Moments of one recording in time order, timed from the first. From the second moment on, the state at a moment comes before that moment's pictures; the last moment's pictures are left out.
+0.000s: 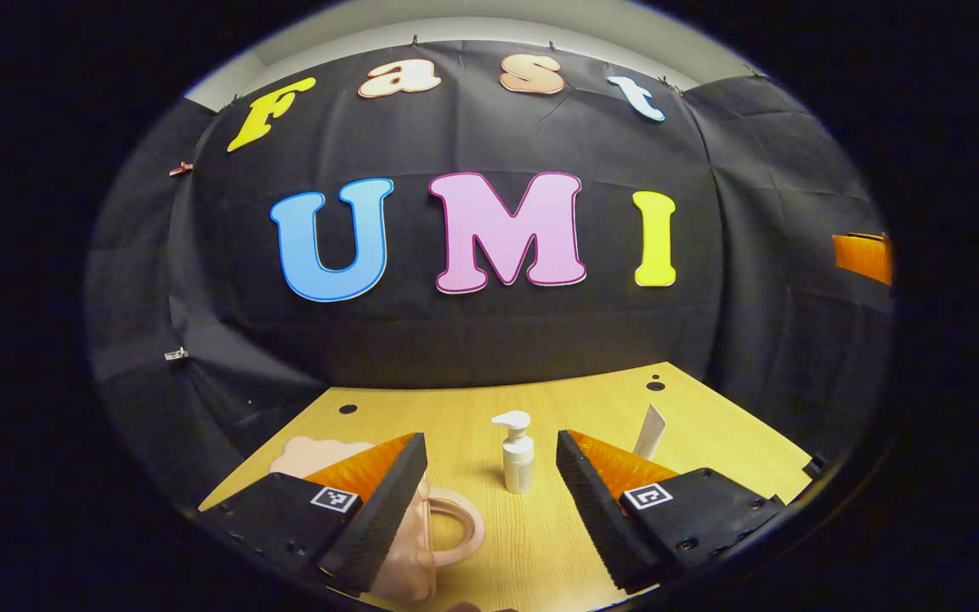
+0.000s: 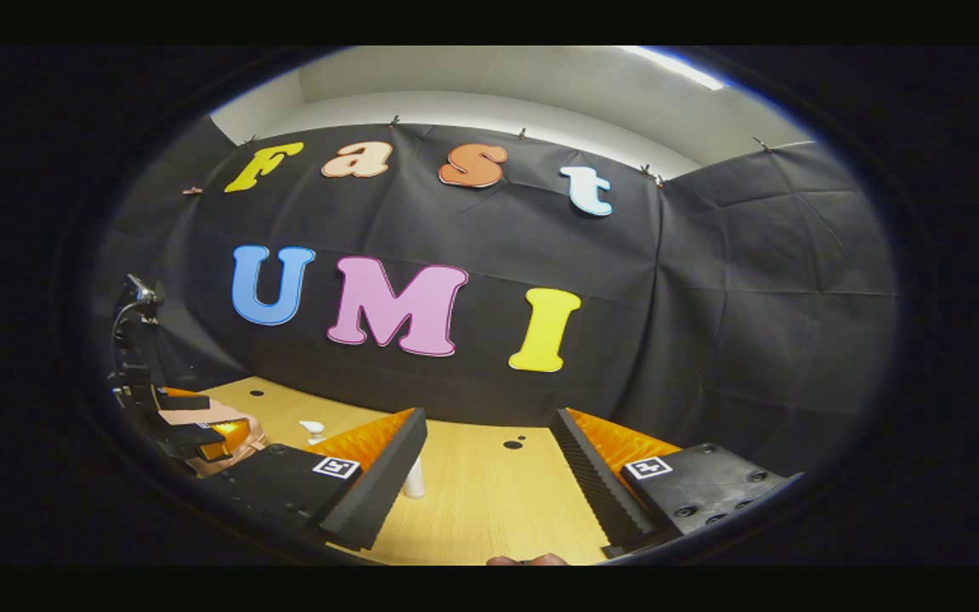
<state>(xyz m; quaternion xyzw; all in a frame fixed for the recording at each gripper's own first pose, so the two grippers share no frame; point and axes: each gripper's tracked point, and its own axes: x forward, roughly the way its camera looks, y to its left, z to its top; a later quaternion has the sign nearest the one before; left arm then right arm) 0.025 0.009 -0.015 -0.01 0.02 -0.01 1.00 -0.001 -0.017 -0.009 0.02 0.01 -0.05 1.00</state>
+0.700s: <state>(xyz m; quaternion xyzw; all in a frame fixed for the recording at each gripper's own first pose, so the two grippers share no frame) 0.054 0.013 -0.082 -0.04 0.13 -0.03 0.99 0.027 0.022 -0.025 0.04 0.02 -0.01 1.00</state>
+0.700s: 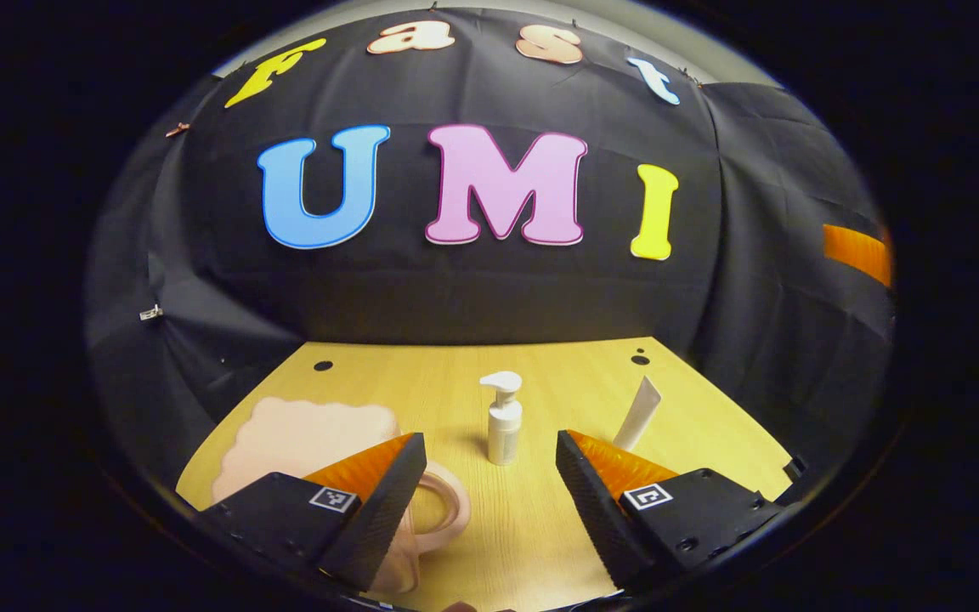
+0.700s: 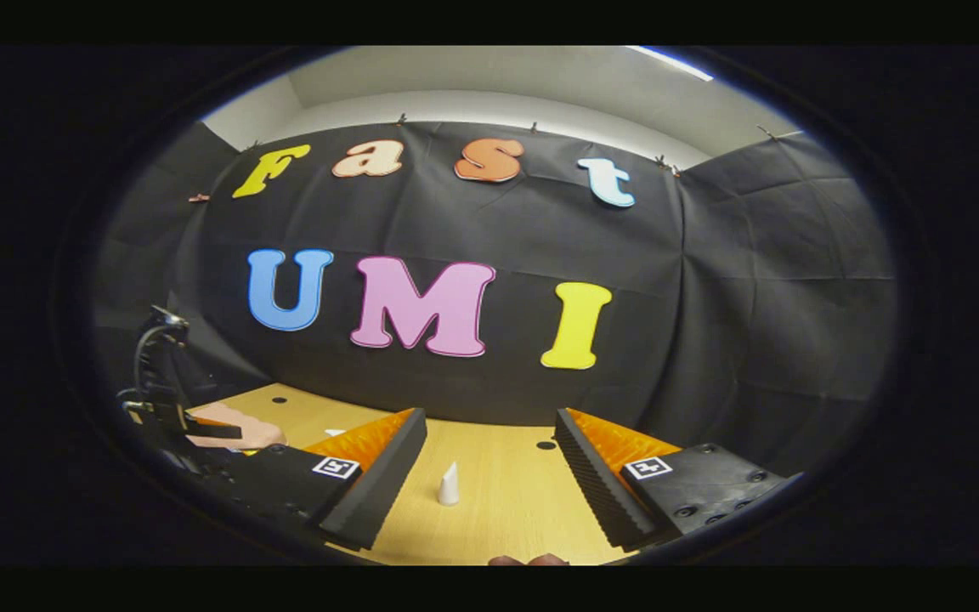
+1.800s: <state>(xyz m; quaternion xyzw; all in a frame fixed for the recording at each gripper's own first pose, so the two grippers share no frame) 0.128 0.018 -0.229 0.00 0.38 0.04 0.92 0.117 -0.073 -0.154 0.13 0.15 -0.03 0.98</state>
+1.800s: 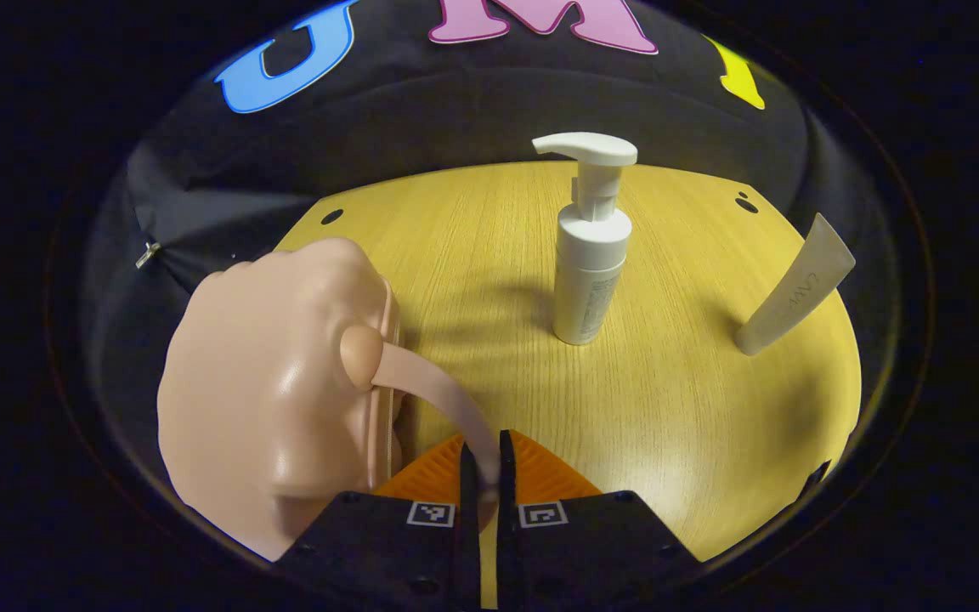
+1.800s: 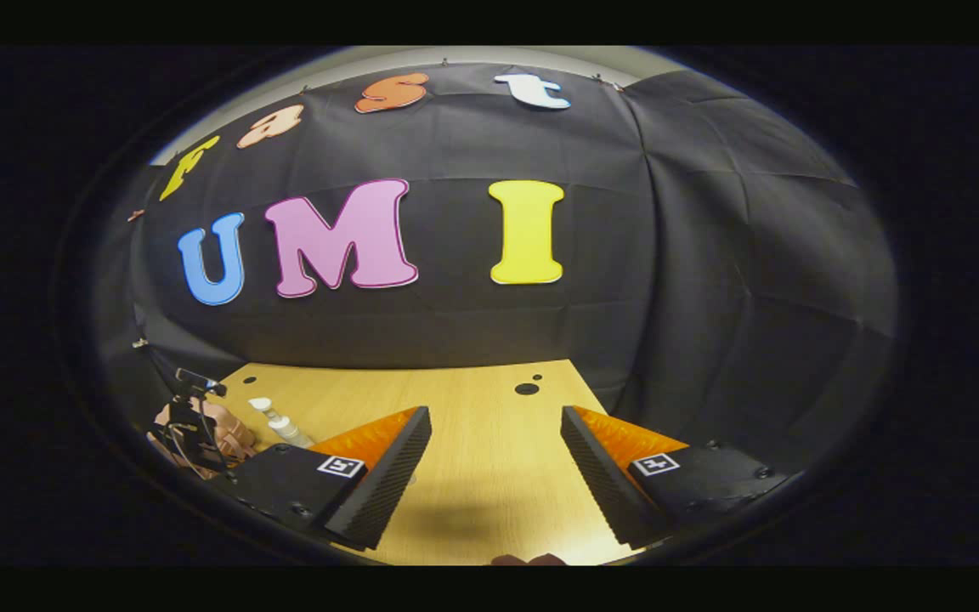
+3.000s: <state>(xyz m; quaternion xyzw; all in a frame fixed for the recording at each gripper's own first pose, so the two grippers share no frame) 0.099 0.498 -0.046 0.03 0.26 0.17 0.95 0.120 0.071 -0.093 0.10 0.12 -0.04 0.99</state>
